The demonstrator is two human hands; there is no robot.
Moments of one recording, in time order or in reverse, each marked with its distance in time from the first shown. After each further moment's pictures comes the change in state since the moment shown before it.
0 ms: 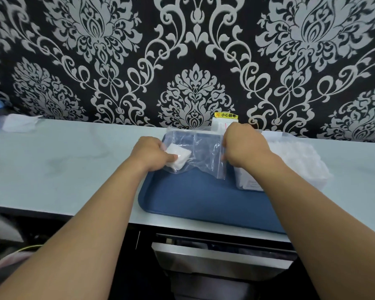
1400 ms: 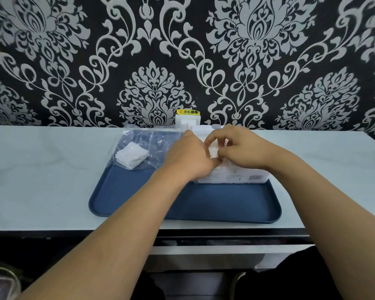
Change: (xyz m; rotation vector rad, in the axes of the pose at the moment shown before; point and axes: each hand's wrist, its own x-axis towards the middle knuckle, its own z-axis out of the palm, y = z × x) left_hand -0.059 0.118 0.090 0.129 -0.121 0.400; right_hand -0.034 0.092 -0.033 0.331 -0.156 -0.237
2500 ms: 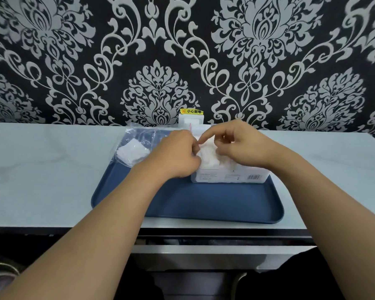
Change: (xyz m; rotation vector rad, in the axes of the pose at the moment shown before) left_hand 0.001 -0.031 -0.023 0.074 -0.001 0.163; right_hand 0.003 -0.005 0.001 0.177 0.000 -0.167
